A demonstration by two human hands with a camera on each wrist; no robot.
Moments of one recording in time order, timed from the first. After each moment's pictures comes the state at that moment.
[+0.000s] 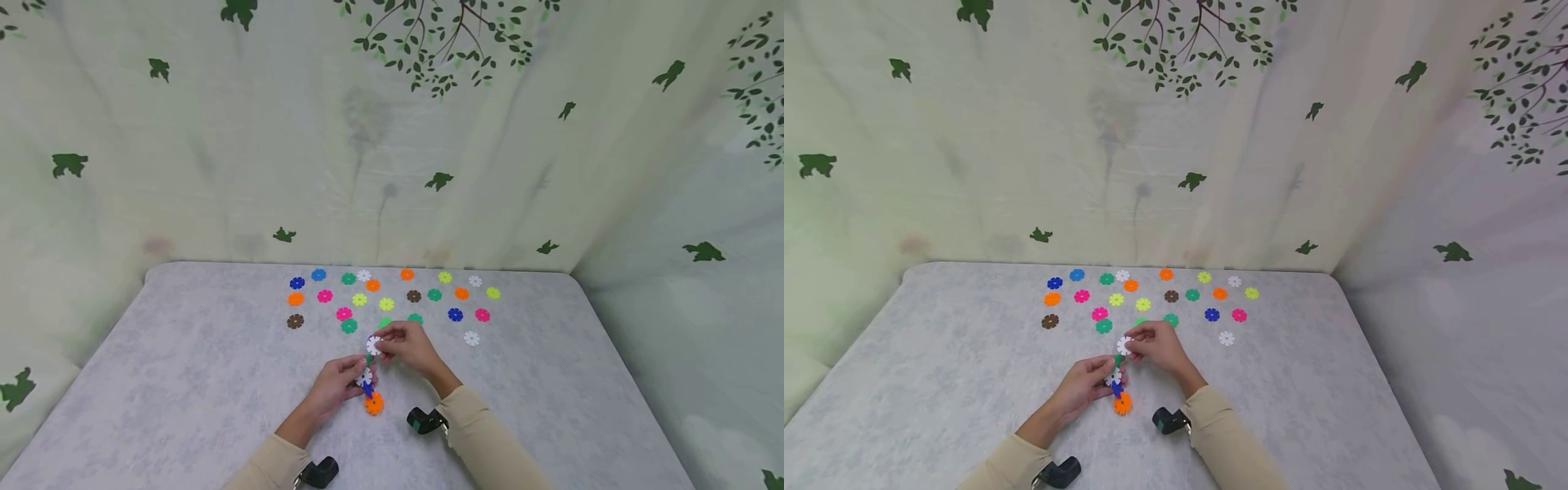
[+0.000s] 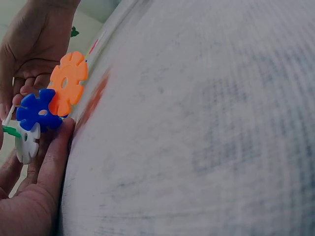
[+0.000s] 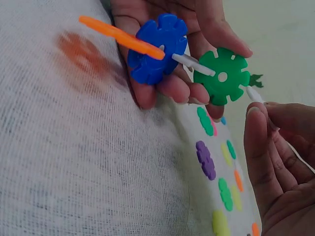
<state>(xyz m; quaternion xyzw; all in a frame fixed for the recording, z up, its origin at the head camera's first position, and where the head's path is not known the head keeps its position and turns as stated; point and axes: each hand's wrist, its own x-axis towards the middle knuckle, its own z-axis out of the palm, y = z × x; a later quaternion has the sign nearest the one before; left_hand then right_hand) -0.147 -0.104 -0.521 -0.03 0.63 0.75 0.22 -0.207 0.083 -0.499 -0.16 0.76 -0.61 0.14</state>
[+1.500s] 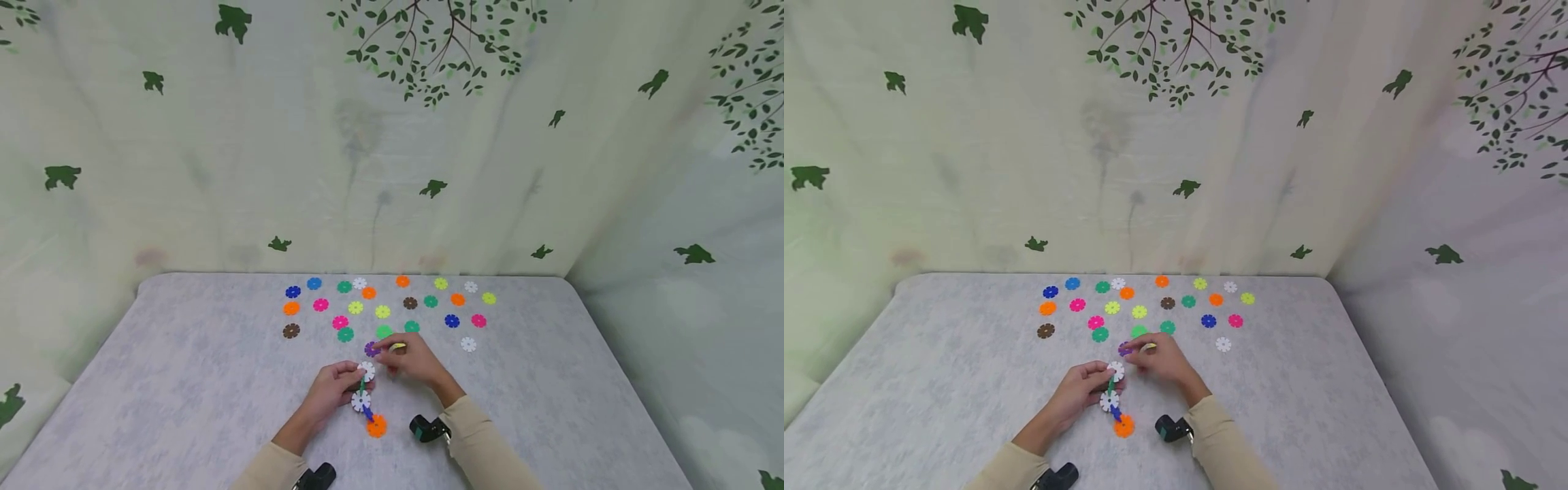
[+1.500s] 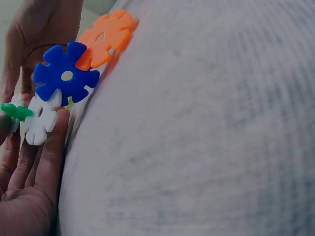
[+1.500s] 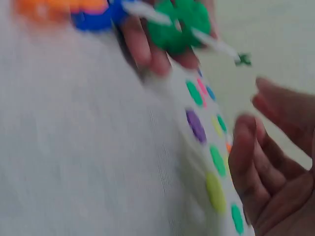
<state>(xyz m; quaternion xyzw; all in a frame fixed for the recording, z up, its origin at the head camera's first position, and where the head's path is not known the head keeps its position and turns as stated) -0.150 -0.105 -0.520 -0.04 0.64 0.74 0.20 -0.205 0.097 -0.504 -0.18 0.80 -0.56 0.15</state>
